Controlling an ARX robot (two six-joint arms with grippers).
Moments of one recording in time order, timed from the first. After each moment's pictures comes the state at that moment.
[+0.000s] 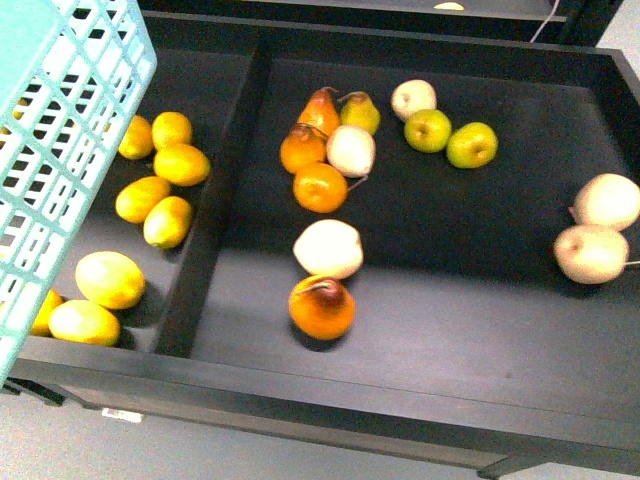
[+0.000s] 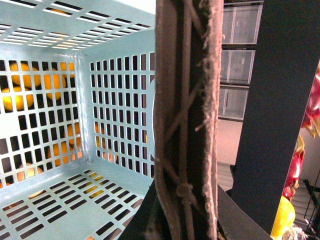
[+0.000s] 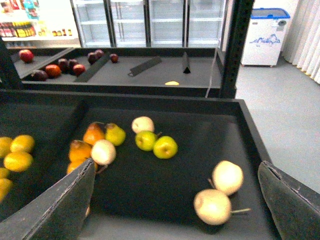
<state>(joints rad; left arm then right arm) 0.33 0.78 0.83 -0.37 0.32 -1.41 0.00 0.00 0.02 0.00 0.00 0.00</state>
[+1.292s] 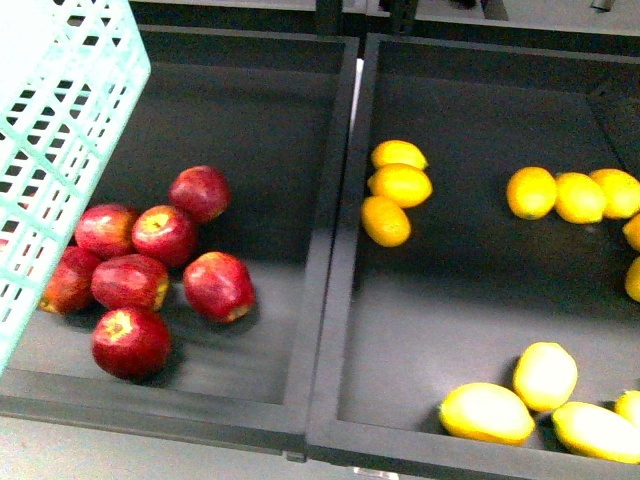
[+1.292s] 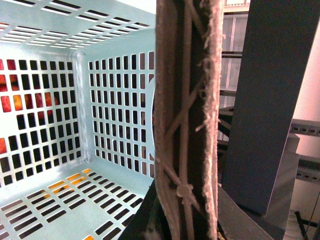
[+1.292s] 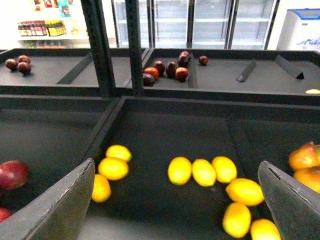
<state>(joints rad) 0.33 0.78 0.83 -0.37 0.31 -1.41 0.00 0.00 0.02 0.00 0.00 0.00</state>
